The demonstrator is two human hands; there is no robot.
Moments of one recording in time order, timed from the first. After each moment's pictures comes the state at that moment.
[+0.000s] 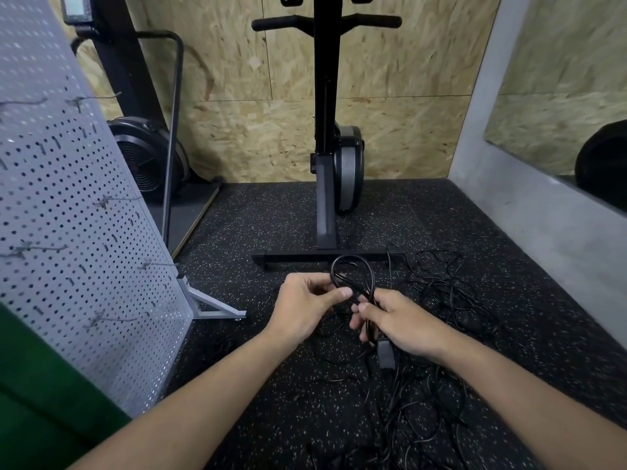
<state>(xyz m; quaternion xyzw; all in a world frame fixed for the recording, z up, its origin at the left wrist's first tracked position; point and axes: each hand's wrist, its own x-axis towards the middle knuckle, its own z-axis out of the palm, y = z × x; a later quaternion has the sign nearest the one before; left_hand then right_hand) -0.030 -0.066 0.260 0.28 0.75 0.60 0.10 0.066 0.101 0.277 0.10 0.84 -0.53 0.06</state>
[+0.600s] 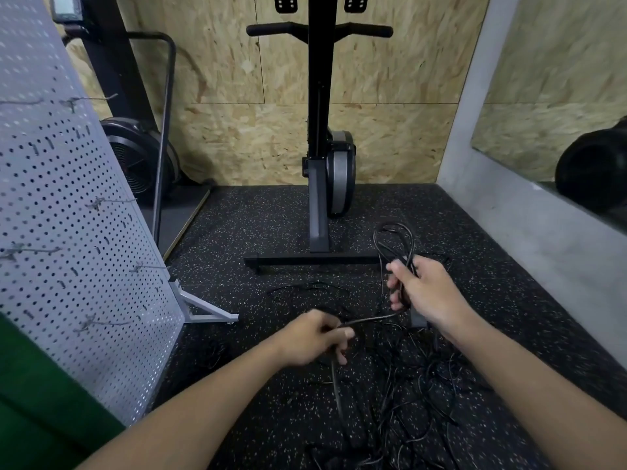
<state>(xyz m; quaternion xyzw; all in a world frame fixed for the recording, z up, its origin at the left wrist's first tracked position) -0.029 -0.073 0.234 0.36 0.80 0.37 0.31 0.068 0.129 0.303 0.23 0.78 -0.56 -0.15</state>
